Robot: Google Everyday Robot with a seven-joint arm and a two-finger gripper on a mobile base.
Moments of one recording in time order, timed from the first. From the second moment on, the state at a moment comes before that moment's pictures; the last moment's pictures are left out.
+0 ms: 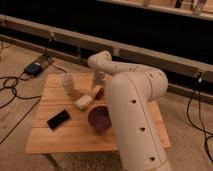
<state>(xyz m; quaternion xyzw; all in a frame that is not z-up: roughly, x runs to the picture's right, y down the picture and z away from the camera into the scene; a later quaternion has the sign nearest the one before) -0.029 0.016 0.966 -0.22 0.23 0.73 0.60</state>
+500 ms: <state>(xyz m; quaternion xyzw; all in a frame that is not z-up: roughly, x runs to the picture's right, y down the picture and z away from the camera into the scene) -0.024 0.025 0.982 -0.23 0.24 0.73 0.60</state>
